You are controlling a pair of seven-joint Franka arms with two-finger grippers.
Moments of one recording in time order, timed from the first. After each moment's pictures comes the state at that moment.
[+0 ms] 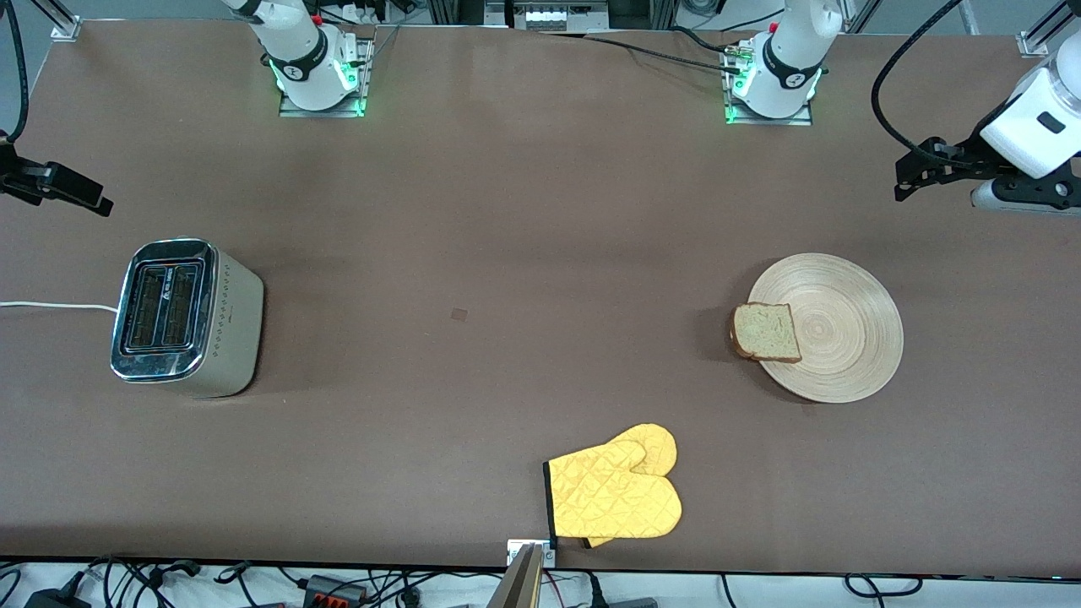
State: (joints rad) left arm -0.05 -0.06 0.00 -1.70 0.01 1.56 0.02; right arm -0.01 0.00 -0.10 -1.66 -0.01 1.60 0.04
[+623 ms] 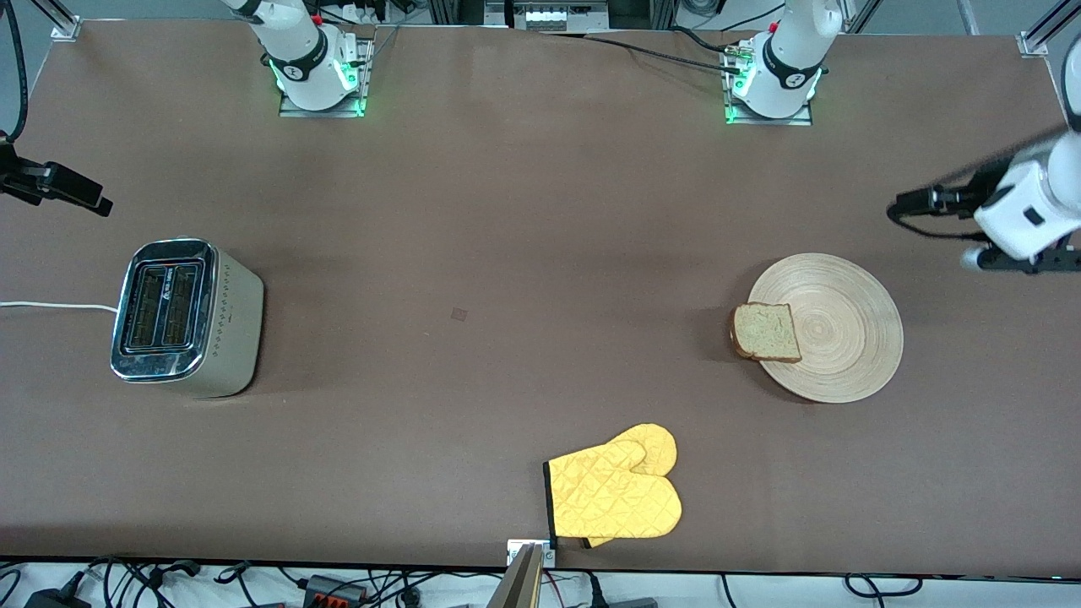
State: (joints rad) left arm 0.07 0.19 0.01 -1.57 -0.01 1.42 0.08; right arm -0.01 0.00 -0.10 -1.66 -0.01 1.60 0.04
